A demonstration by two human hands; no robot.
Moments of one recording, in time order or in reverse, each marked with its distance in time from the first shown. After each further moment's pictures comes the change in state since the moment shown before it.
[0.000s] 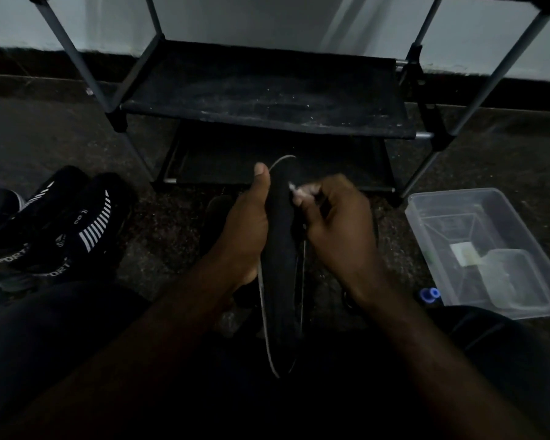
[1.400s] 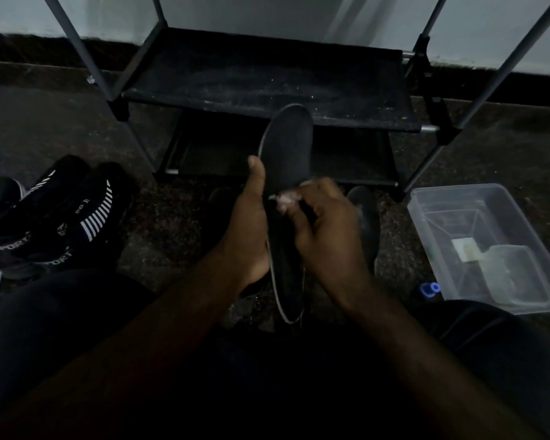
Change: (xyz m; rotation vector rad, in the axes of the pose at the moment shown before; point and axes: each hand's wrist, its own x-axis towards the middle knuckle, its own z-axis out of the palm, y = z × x) left_hand 0.010 -0.015 -0.004 -0.288 -0.095 -0.059; right_hand -0.018 -0.009 0.011 0.026 -0.054 -0.079
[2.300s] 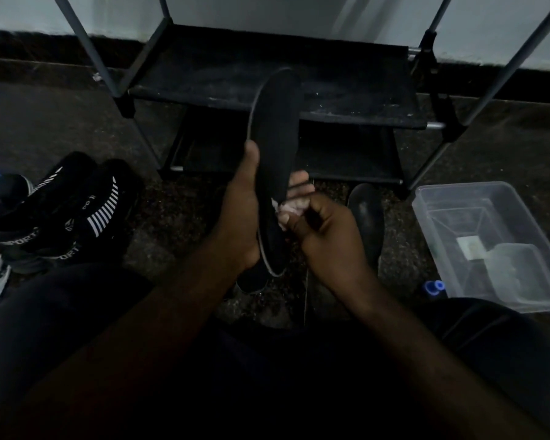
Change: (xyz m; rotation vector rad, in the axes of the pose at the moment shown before) left_hand -0.003 0.016 -0.001 0.015 -0.030 -0.031; right_hand -0.010 0.004 0.006 0.356 -0.134 0.307
